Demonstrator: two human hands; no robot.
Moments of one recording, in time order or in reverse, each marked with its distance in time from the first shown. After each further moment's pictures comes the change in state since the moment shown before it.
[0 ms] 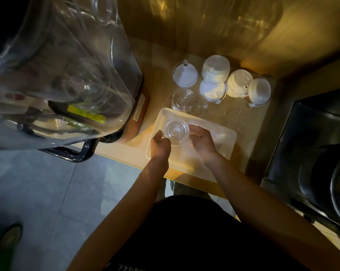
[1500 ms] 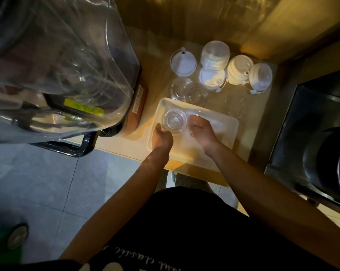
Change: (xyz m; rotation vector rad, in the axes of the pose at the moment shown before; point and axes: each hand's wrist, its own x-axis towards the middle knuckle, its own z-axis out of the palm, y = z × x) left_hand 0.015 -0.010 0.001 0.165 0.043 0.089; right_hand -0.003 -0.001 0.001 0.046 -0.040 0.016
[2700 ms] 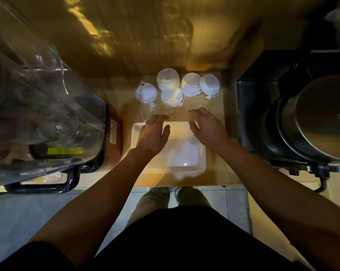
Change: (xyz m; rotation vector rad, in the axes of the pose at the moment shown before) left_hand -0.025 0.065 0.007 0.946 -0.222 1.127; right_hand -0.056 -0.021 -0.101 -0.784 0.359 -0.475
